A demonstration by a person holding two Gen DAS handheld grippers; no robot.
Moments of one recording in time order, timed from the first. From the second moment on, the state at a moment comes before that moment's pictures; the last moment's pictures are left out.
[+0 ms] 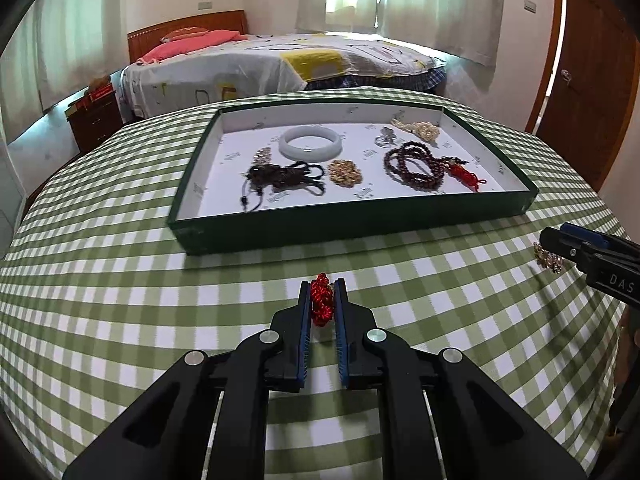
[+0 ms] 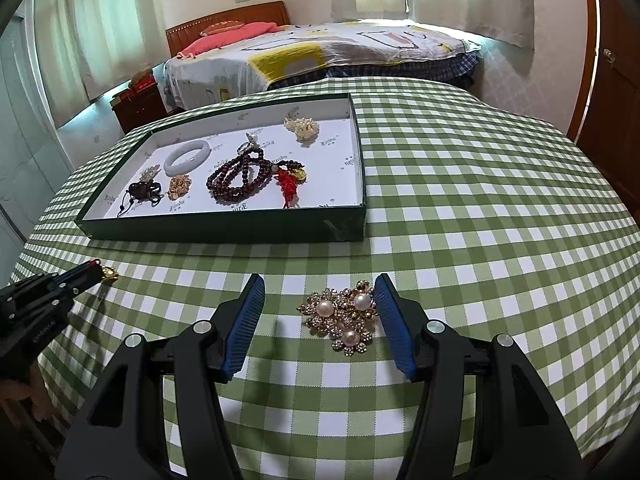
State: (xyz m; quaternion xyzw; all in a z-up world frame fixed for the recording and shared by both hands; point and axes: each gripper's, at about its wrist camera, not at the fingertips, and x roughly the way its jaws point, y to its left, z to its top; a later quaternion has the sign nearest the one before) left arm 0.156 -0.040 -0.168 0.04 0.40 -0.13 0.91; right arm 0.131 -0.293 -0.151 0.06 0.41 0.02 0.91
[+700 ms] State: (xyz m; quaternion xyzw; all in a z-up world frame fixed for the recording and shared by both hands) left arm 0.158 -0.025 -0.169 0.02 0.40 -0.11 0.91; right arm 0.137 -0.292 -0.169 0.03 0.43 0.00 0.90
